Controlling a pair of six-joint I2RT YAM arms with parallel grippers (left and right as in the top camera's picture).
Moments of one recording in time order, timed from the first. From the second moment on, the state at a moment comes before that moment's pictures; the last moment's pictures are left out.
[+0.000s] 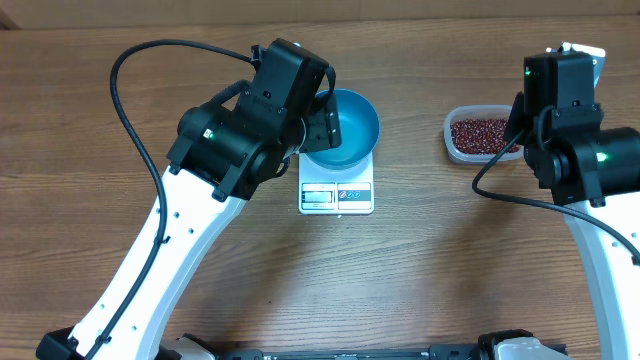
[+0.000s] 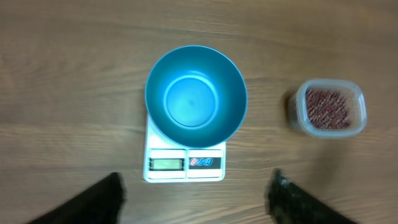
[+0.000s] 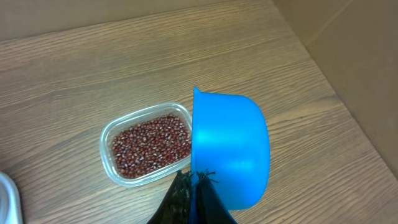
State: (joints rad) left arm -0.58 1.57 1.86 -1.20 -0.13 -0.62; right arm 0.14 1.35 1.55 -1.10 0.52 0.30
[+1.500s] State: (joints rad) left arm -0.89 2.05 1.85 -1.22 -0.32 -0.05; right arm 0.14 1.35 1.55 -1.08 0.49 0.33
